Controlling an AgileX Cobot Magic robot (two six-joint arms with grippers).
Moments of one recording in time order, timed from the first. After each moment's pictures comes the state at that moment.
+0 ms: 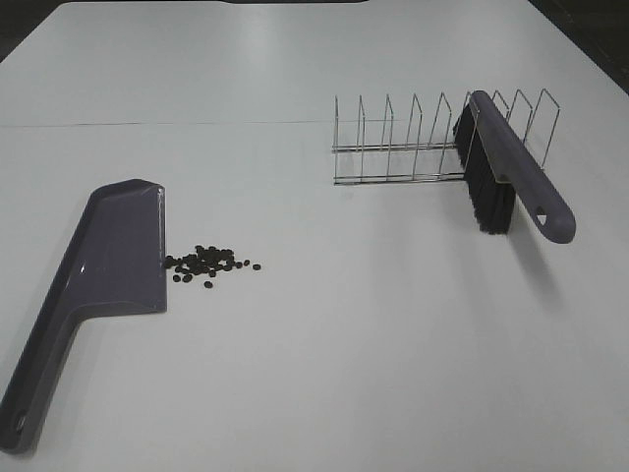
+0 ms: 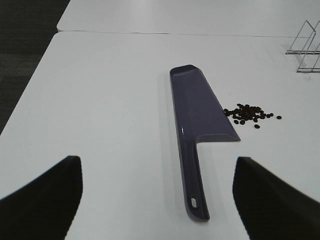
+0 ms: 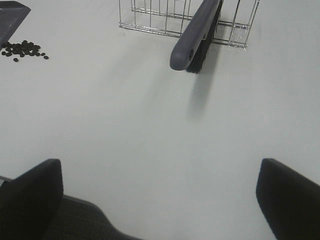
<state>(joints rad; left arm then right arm) 0.03 -0.01 -0.52 -0.10 1.08 0.03 0.12 0.00 -0.46 0.09 1.11 -0.11</state>
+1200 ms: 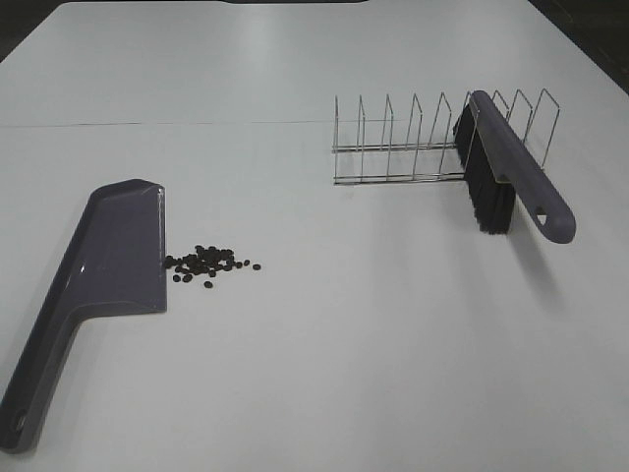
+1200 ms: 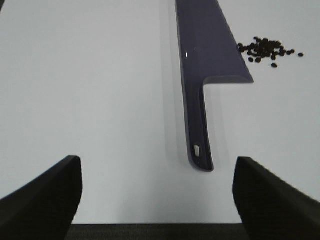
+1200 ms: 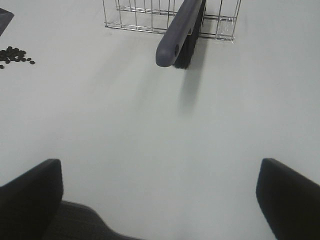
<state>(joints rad) 0.03 0.41 -0.52 -0.10 1.08 0.03 0.12 0.00 -0.46 0.05 1.11 -0.04</state>
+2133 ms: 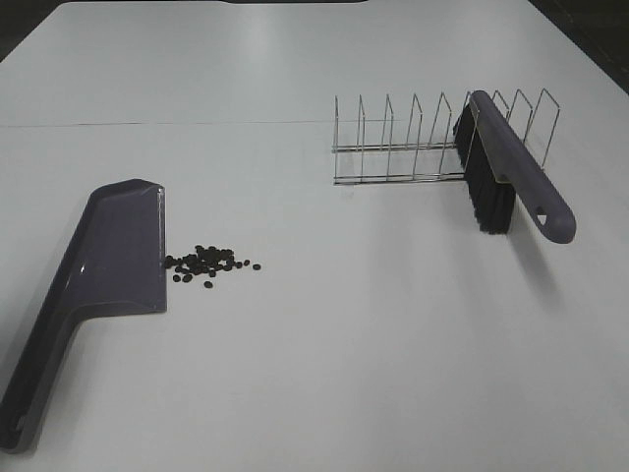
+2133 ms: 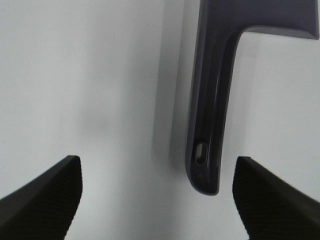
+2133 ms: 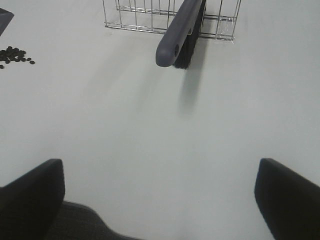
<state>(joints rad) -0.02 1.35 -0.59 -0.22 0.70 0.00 0.12 0.00 -0.46 0.05 1.11 -0.04</state>
